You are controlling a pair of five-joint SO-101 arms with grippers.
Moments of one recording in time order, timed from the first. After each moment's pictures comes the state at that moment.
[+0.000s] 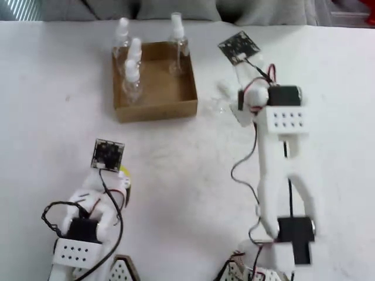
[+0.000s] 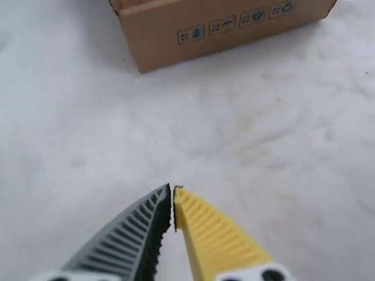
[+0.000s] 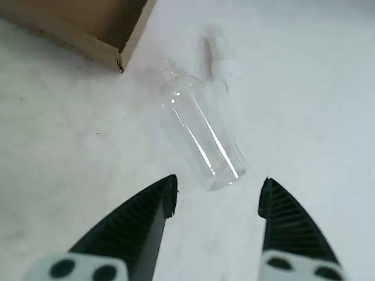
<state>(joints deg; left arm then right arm) 1.1 -88.2 97.6 44.3 -1.7 -6.5 -2.0 -1.3 74.5 34.3</state>
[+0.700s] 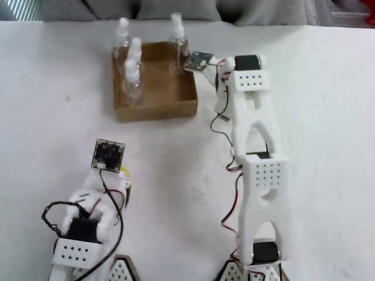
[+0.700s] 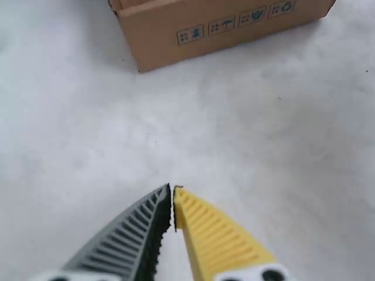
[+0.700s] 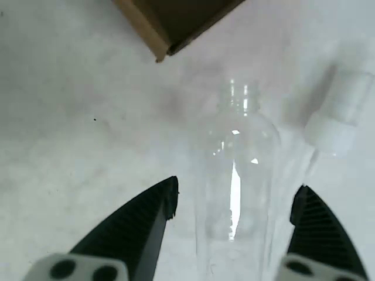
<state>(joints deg) 1.2 -88.2 97.6 44.3 -2.1 -9.5 51.6 -55.8 97.1 57.7</state>
